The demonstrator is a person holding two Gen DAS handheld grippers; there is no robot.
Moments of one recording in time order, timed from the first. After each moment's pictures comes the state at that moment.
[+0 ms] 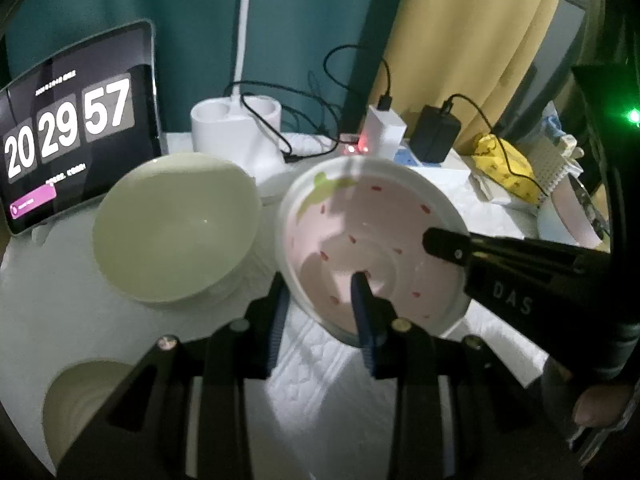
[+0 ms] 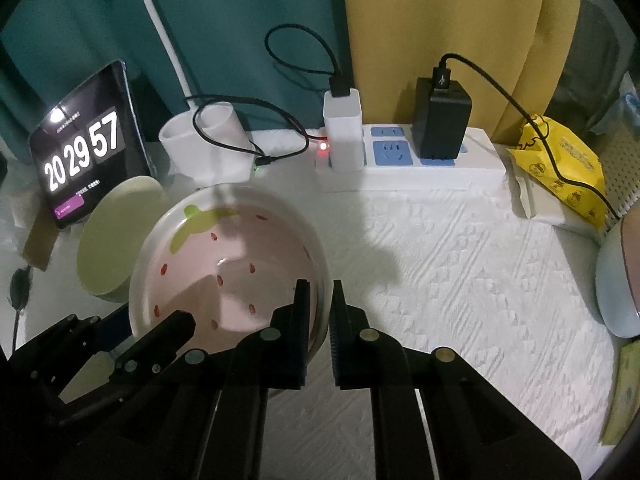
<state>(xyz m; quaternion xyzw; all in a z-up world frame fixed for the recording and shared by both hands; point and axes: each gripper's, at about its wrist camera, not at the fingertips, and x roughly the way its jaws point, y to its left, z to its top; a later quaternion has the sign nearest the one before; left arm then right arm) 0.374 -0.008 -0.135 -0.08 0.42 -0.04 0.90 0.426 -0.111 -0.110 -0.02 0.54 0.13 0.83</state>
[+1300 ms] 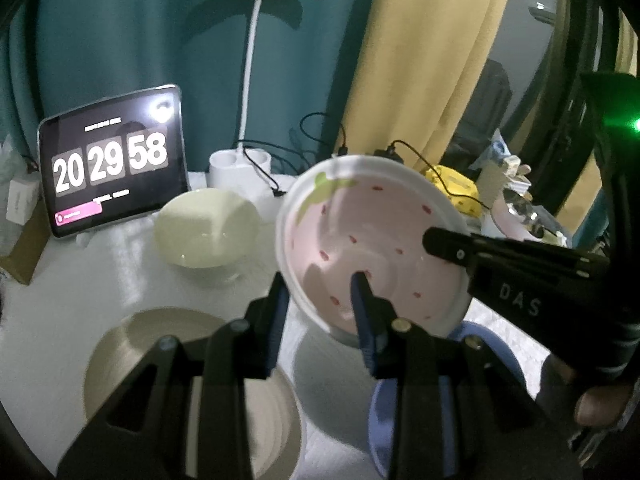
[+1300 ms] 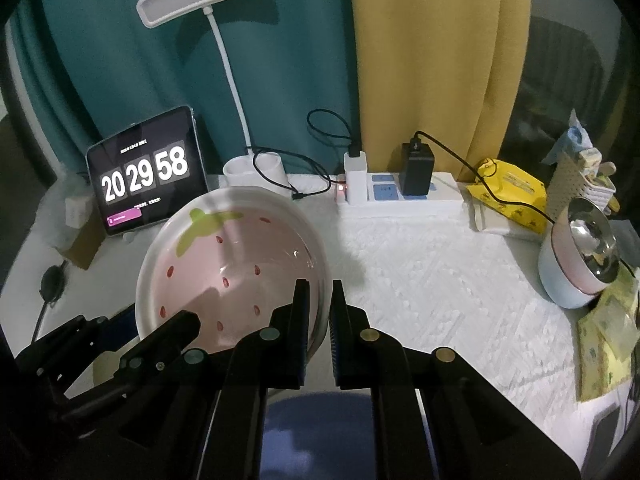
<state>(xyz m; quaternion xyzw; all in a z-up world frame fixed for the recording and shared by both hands) 0.283 -0.013 -0.066 -0.08 0.36 -0.06 0.93 0.342 -0.115 -0.016 -0.03 0.48 0.14 0.87</state>
